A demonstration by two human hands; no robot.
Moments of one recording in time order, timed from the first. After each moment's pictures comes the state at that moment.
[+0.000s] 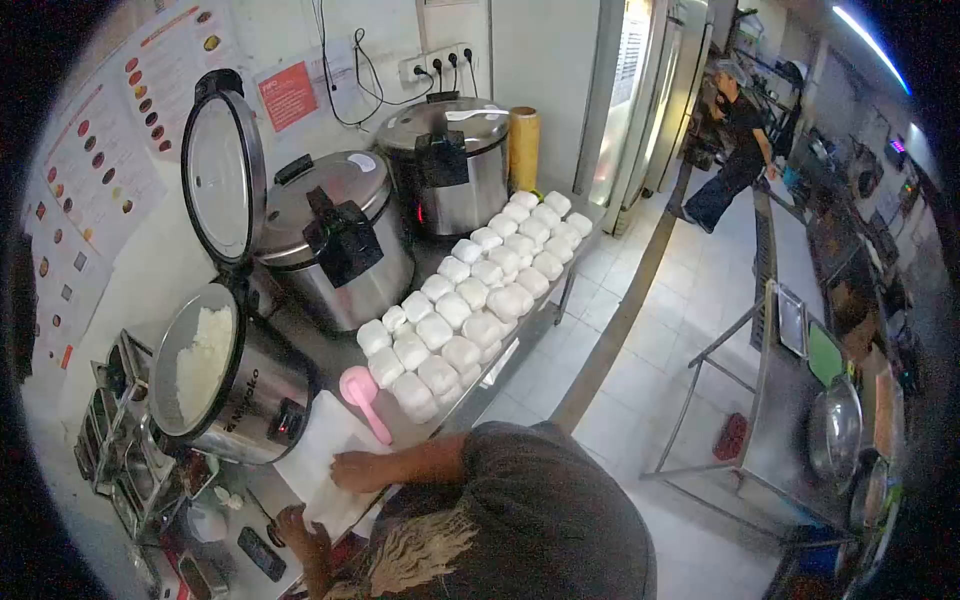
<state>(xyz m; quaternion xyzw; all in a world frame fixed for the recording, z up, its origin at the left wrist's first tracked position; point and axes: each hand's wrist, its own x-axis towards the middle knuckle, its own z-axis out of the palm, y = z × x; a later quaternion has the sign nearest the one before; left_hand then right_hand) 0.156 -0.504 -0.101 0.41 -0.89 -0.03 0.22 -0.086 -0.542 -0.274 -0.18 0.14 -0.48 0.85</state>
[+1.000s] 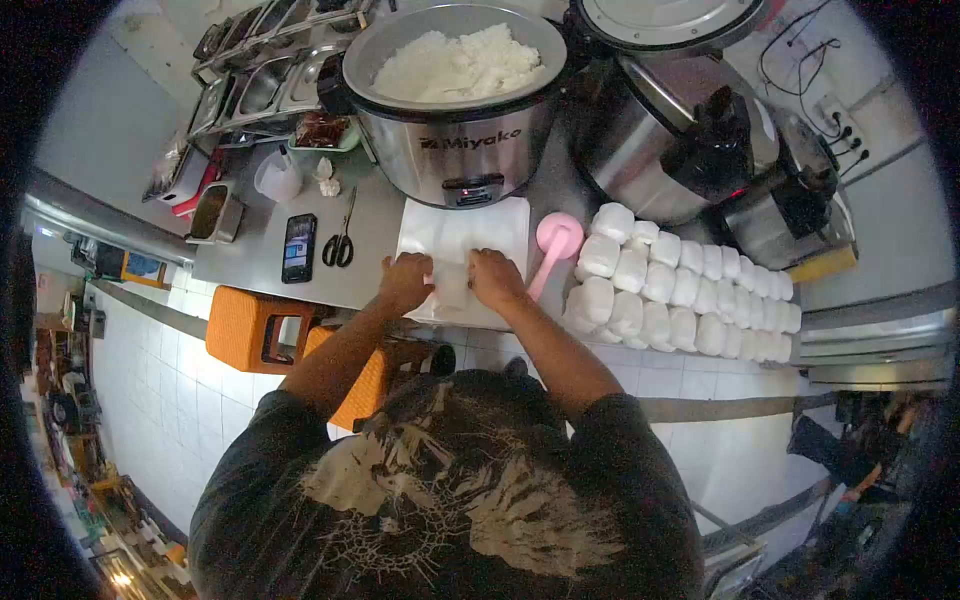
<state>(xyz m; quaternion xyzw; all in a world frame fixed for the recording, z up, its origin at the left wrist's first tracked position) 0.096 -0.557 -0.147 0.57 -0.78 -0.21 -0.11 -0.118 -0.546 -0.163 -0.76 0.58 -0.08 0.26</state>
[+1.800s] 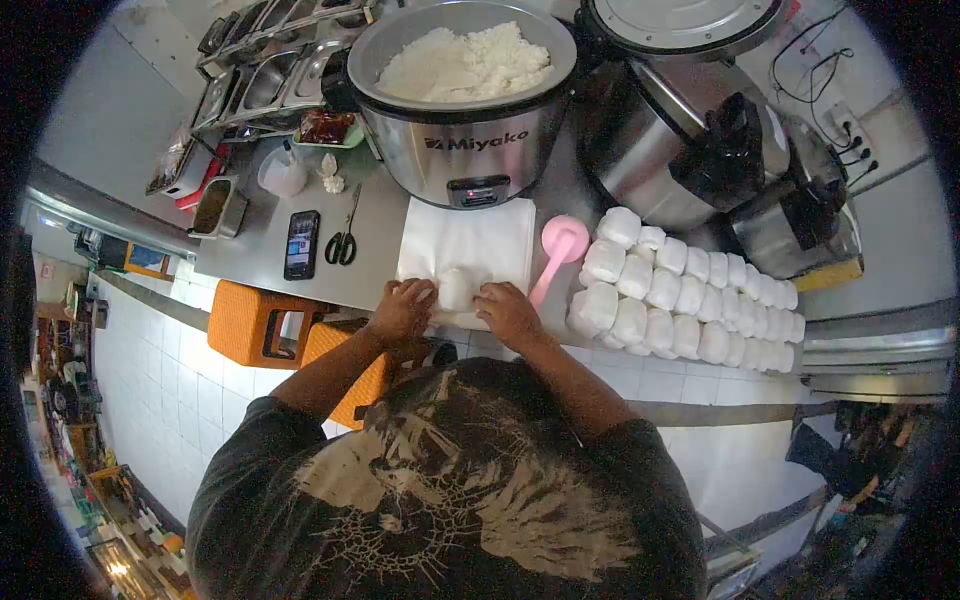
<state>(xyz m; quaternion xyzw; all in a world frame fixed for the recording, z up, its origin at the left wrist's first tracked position) 0.130 -0.494 -0.160 0.40 -0.91 -0.09 0.05 -0.148 -0.486 -0.185 -0.84 0.44 -0.25 0.19</state>
